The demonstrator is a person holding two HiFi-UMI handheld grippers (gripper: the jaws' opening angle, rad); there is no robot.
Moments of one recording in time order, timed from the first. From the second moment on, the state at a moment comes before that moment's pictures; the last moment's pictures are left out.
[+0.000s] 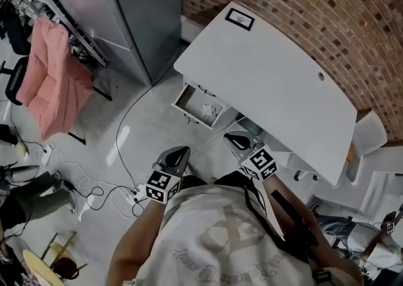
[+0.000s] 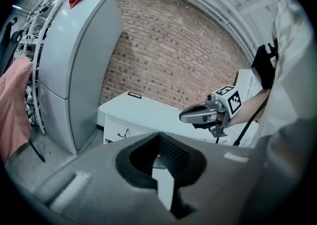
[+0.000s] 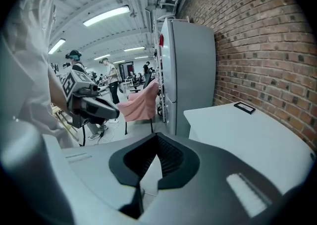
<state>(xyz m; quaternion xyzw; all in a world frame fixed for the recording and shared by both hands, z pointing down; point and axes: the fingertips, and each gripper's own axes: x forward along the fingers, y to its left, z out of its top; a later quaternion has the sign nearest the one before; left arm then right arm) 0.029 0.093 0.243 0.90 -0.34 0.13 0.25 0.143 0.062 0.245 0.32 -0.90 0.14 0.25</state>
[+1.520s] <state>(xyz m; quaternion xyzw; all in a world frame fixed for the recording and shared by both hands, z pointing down) 0.014 0.018 0.338 0.82 -0.44 0.15 0.35 0.094 -0.053 0.375 0.21 -0.90 0.14 0.35</state>
